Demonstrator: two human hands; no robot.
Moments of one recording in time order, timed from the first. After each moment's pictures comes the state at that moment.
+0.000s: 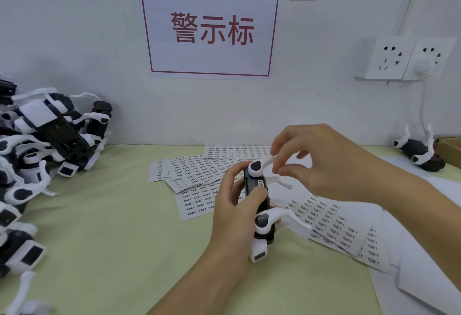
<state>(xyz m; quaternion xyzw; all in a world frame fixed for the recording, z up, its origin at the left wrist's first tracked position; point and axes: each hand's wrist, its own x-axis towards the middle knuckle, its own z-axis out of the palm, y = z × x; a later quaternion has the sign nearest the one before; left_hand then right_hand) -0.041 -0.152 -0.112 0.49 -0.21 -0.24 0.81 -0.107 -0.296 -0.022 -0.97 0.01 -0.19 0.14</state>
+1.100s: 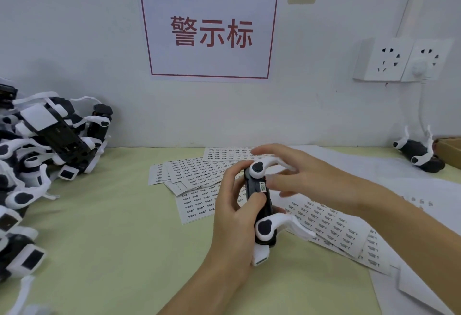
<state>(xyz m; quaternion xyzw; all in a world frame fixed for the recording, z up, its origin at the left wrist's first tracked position) -0.043 -0.149 -0.113 0.47 -0.27 -0.21 0.81 -0.102 -0.286 -0.043 -0.88 0.05 -0.06 0.47</state>
